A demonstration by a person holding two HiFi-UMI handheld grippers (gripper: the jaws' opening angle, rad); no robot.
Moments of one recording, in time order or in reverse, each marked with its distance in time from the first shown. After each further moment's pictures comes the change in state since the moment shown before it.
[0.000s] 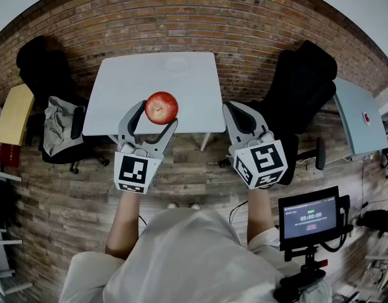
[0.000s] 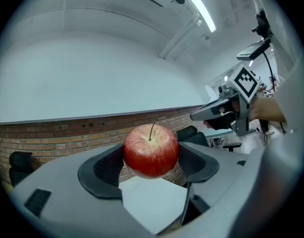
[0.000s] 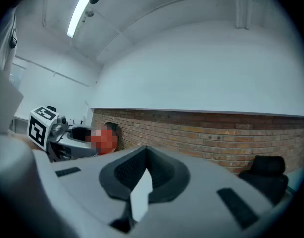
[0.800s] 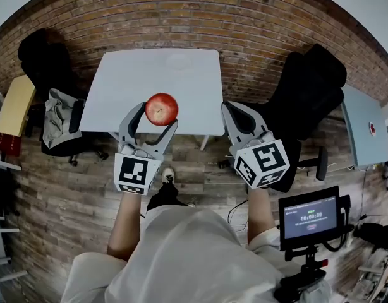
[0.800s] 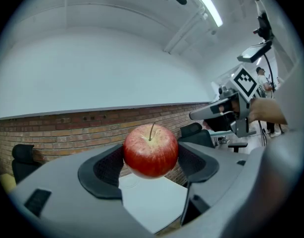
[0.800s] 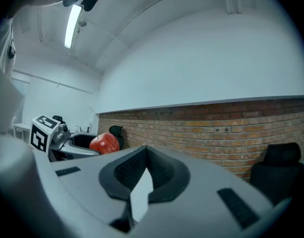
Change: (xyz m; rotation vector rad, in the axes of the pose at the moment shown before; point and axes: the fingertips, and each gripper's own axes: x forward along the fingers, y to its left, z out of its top) left arm 0.036 -0.014 -0.020 -0.035 0.047 0.049; right arm 0.021 -0.035 -0.023 0.085 -0.015 0.095
